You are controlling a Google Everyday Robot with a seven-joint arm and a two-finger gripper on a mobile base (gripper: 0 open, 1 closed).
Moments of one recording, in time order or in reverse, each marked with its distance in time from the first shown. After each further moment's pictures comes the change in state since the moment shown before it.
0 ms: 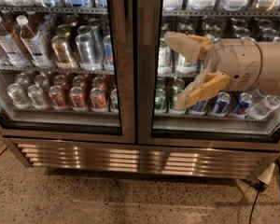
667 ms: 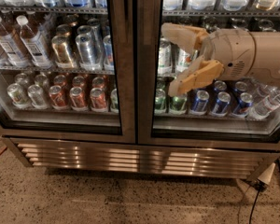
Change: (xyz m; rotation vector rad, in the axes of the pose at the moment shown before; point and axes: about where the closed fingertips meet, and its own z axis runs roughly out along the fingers) arm -0.007 -0.020 0.005 0.018 0.004 0.006
